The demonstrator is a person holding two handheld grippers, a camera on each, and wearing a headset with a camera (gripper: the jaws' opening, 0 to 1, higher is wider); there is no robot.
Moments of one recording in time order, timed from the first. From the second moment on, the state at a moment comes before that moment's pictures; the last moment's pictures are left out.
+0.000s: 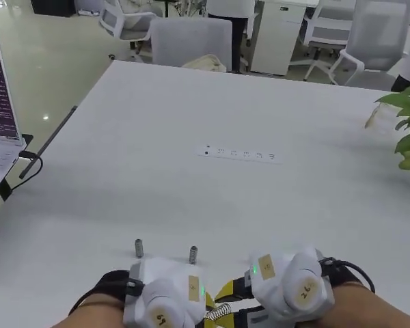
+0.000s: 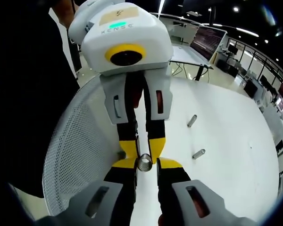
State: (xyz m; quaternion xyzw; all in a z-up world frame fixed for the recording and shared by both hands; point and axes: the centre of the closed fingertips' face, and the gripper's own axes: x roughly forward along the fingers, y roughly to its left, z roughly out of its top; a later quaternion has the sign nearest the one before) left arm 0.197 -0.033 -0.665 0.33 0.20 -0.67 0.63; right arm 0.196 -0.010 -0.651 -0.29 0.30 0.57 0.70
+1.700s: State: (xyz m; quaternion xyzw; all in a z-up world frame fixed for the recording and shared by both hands) left arm 0.249 0.017 -0.656 0.22 0.25 -0.58 0.75; right arm 0.214 -0.056 -0.660 -0.25 0.32 0.52 0.75
